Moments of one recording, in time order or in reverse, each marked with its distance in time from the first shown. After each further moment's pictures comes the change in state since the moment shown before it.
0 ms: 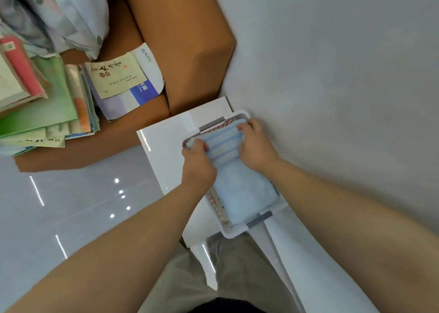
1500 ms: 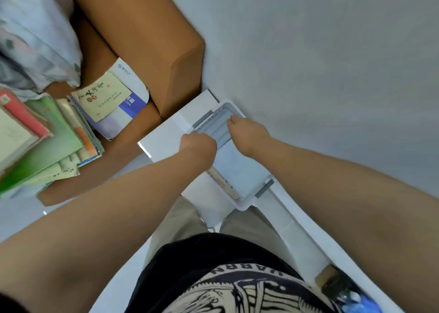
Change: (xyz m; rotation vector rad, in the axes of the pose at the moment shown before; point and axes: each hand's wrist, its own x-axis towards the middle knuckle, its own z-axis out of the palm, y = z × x) left_hand 0.000 0.065 -0.061 1.348 -0.423 0.455; right_hand -0.033 -0.045 -0.033 -0.484 -0.184 0.019
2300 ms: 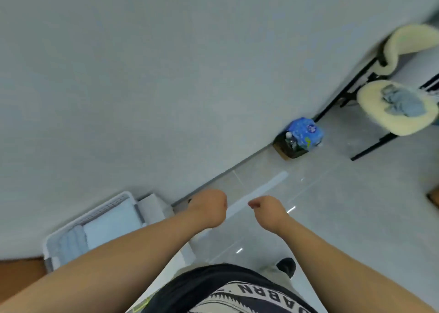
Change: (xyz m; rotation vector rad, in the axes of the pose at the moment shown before) left_hand -0.220 0.317 0.109 0.563 -0.029 1.061; right_hand -0.468 -0.141 0.289 1.625 0.450 1.353
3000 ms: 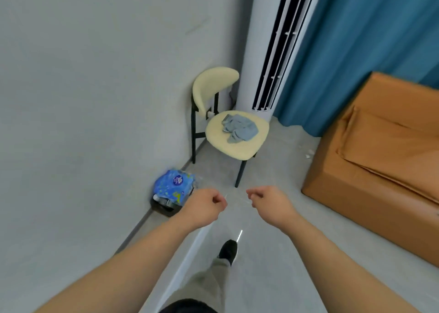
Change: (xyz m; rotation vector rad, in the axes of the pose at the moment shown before) left_hand 0.268 0.634 -0.038 -0.397 -0.060 0.307; right_hand -0.047 0.471 -0.453 0.448 0.519 0.198
